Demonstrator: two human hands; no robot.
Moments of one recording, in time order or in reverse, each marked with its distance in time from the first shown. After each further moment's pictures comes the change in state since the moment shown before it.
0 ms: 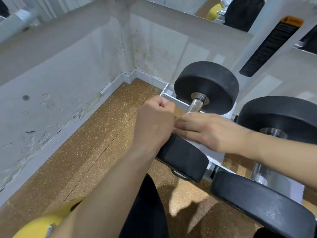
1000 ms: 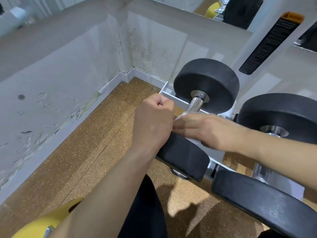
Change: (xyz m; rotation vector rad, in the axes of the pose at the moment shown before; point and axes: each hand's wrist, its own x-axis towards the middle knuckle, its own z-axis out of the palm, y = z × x) left_hand -0.006 0.002 -0.004 -0.051 0.001 -0.011; right_hand 0.005 0.002 0.001 0.153 0.043 -0.080
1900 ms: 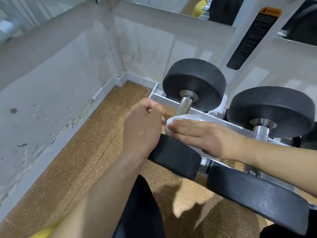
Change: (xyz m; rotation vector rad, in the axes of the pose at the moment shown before) left_hand -0.005 0.003 0.000 0.078 -0.019 0.031; right_hand -0.037 -0.011 0.015 -0.022 0.070 0.047
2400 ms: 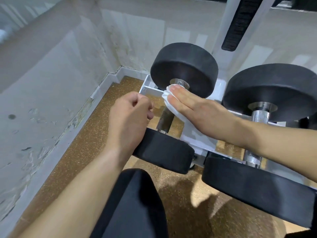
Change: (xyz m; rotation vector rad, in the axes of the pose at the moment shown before) left_hand -0.003 0.002 0.003 0.023 -0.062 0.025; right_hand -0.001 0.017 0.006 -0.298 0.136 0.284
